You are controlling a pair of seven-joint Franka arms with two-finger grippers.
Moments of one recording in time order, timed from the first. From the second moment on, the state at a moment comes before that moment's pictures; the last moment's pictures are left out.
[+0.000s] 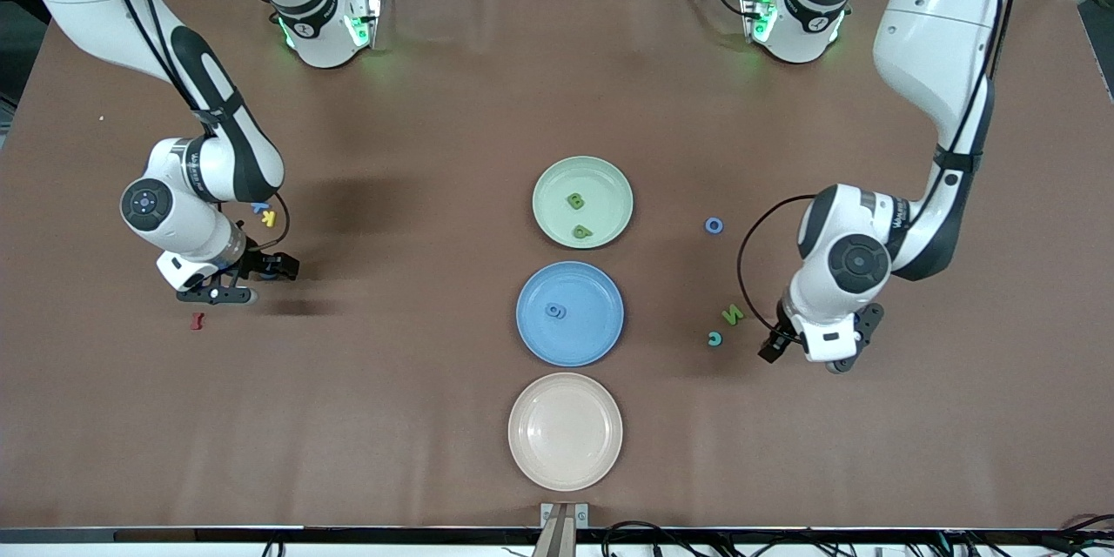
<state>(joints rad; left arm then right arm) -0.16 0.66 -0.08 -1.67 0.19 2.35 -1.24 -0.07 0.45 0.00 -2.19 -0.08 2.64 0.03</state>
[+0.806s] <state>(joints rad) -0.14 0.75 -0.09 -1.55 0.12 2.23 -1.12 -0.08 0.45 0.01 -2.21 -0.06 2.68 0.03</state>
